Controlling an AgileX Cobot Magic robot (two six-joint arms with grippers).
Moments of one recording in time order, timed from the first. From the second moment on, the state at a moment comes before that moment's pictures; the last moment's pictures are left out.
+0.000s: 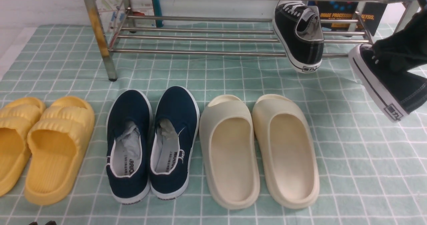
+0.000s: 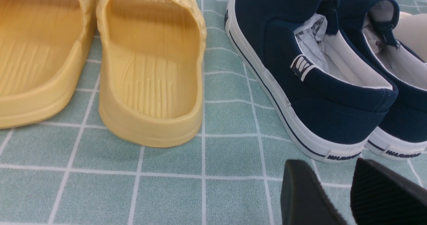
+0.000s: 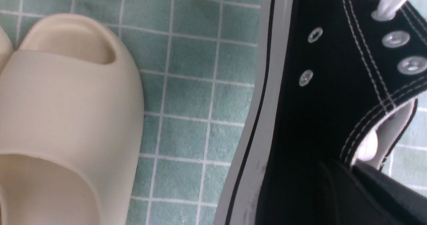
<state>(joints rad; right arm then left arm) 0.11 1.64 -1.51 -0.03 1.00 0.03 -0.11 -0.01 0.03 -0.07 0.40 -0.14</state>
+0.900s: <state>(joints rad) 0.18 1.65 -1.53 0.07 1.05 -0.24 -0.11 -0.01 0.03 -0.07 0.40 -0.14</state>
